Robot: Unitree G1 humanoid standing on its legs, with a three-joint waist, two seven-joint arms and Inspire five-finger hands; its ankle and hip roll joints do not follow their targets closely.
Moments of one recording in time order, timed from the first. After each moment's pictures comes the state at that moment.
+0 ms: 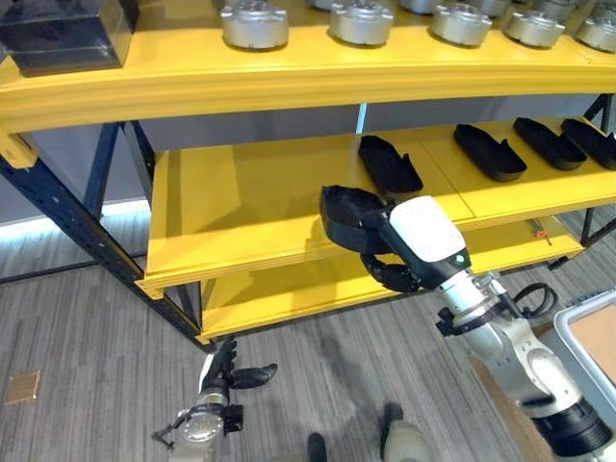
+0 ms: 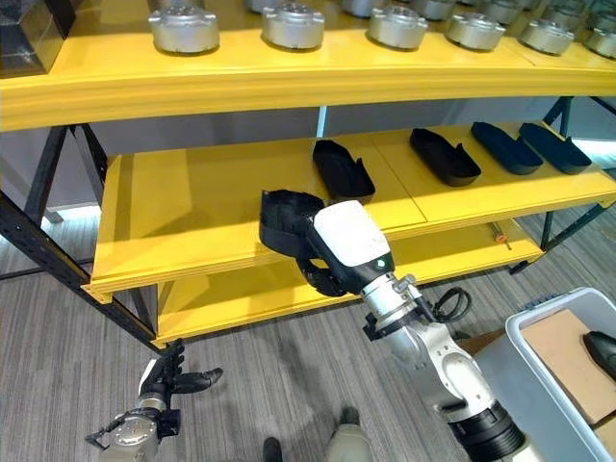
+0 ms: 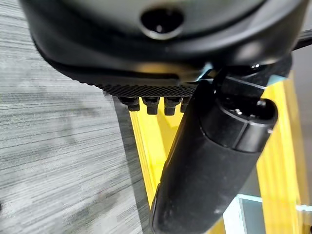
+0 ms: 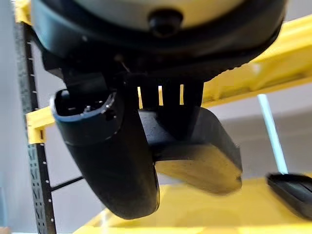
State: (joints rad) left arm 0.09 0.29 -0.13 0.54 -0.27 -0.04 0.16; right arm -0.27 -0.65 0.31 -0.32 -0.71 -0.12 -0.09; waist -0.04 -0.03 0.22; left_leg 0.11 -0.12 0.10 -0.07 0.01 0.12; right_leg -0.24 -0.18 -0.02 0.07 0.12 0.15
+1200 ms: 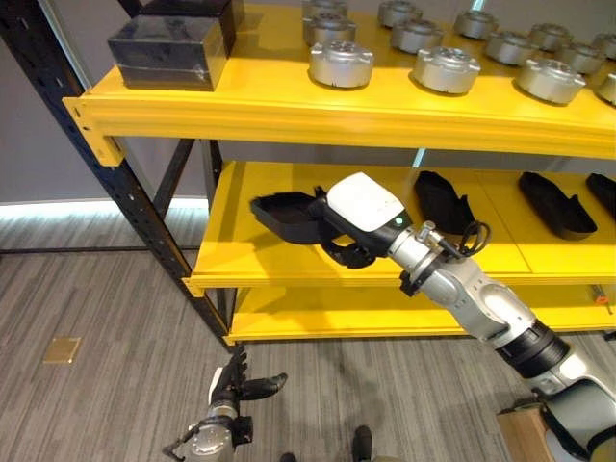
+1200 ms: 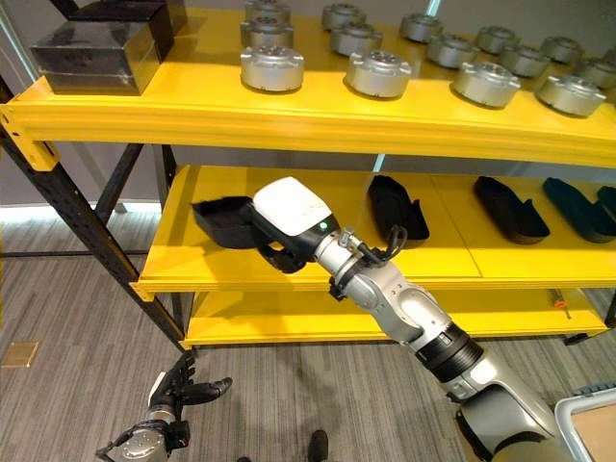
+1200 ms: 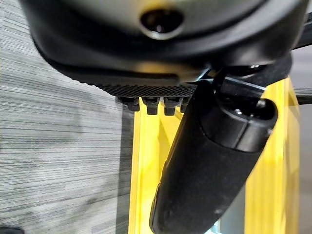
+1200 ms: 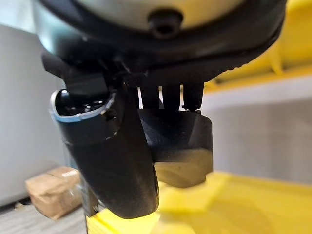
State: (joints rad) left arm 0.17 0.26 -0.13 0.50 -0.31 -0.04 0.15; right arm -0.67 -0.63 0.62 0.05 -0.64 -0.08 0.02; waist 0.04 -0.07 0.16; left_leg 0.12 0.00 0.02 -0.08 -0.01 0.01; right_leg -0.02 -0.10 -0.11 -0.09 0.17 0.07
